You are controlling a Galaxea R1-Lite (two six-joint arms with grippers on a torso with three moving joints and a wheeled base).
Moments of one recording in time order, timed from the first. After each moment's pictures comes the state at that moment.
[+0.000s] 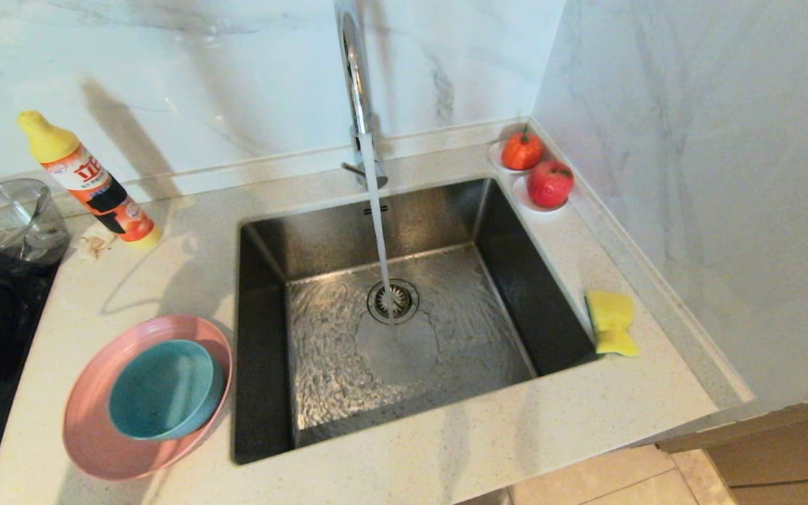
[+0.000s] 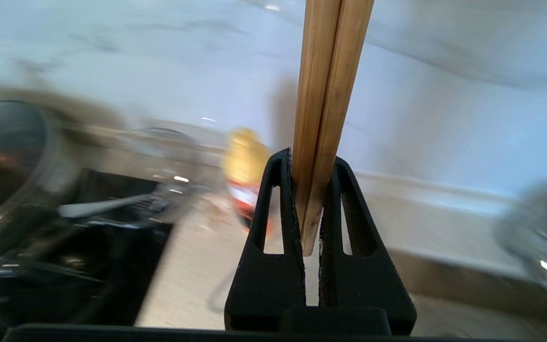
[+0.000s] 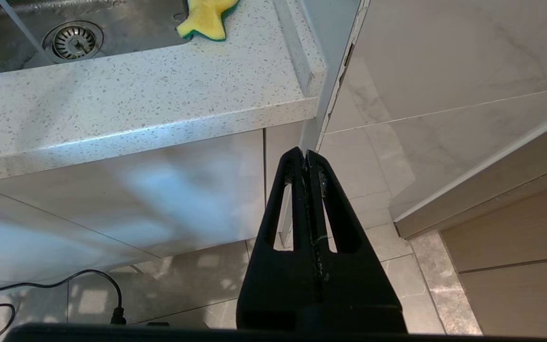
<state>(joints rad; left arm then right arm) -0.09 1.37 -1.57 0.06 0.54 -0.08 0.00 0.00 0.00 0.00 -0.01 0.02</state>
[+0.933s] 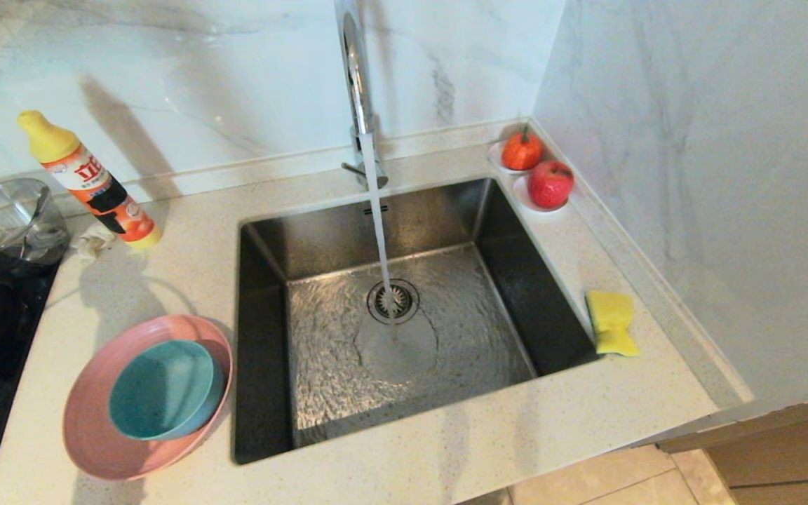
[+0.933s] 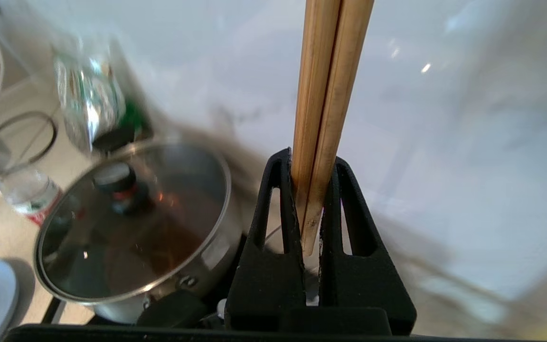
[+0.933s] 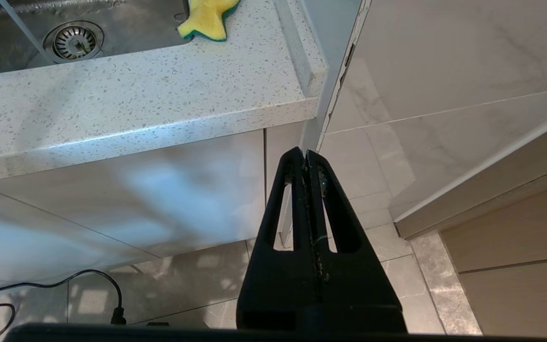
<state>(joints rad) 0.53 1.71 -1.57 -0.34 0.34 -0.08 0.00 0.00 0.00 0.00 -0.01 0.02</state>
